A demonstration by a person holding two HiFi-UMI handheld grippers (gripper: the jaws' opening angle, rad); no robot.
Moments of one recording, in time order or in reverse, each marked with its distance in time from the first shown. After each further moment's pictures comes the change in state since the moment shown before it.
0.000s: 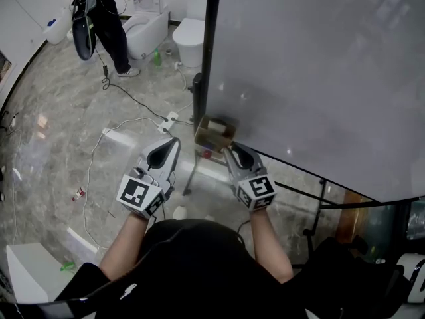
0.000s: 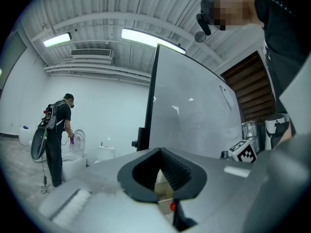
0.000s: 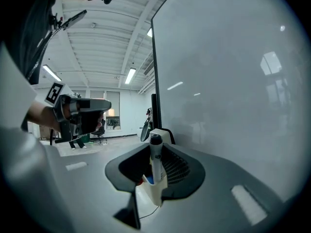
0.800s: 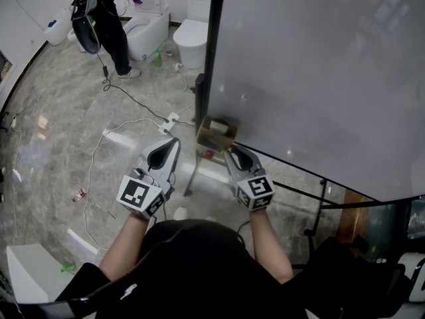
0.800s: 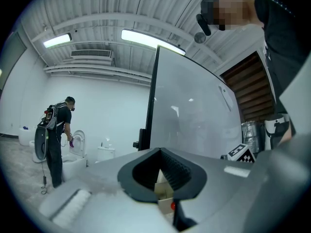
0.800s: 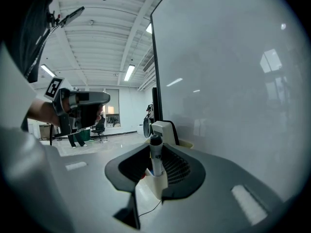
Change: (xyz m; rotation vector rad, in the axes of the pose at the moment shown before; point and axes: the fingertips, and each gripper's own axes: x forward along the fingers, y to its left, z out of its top) left arm -0.006 0.005 0.000 0.003 0.014 0.009; right arm 0.003 0.003 -0.020 0.016 0.049 -0.007
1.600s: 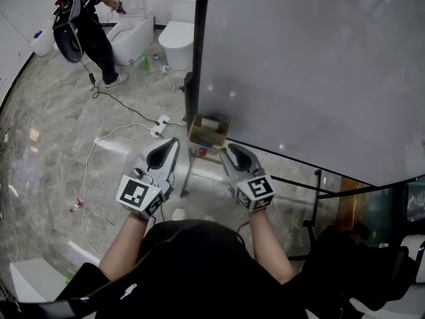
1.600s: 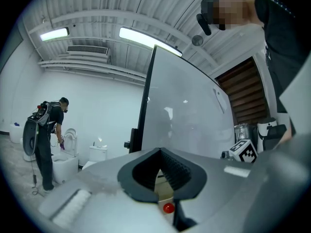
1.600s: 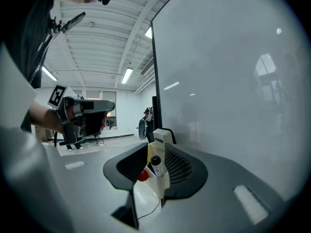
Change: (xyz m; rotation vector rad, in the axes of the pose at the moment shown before) left arm 0.005 -0.013 0.000 -0.003 0.003 -0.079; right arm -0.024 0.008 0.018 0.003 -0.039 -0.044
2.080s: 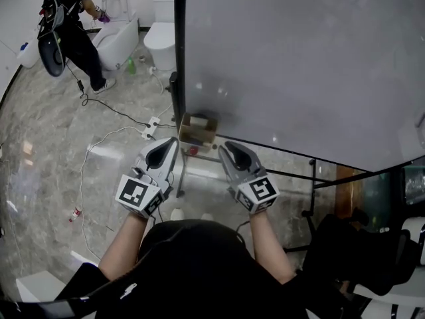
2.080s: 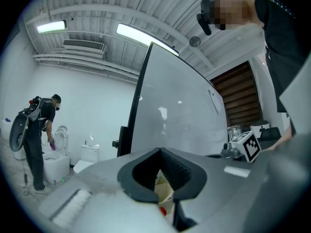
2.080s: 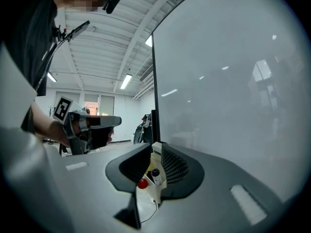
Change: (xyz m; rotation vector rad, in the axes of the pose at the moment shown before) left arm 0.017 -0.021 -0.001 -0.015 -0.017 -0.097; right arm -0.029 0.001 0.032 -0.005 -0.081 -0.033
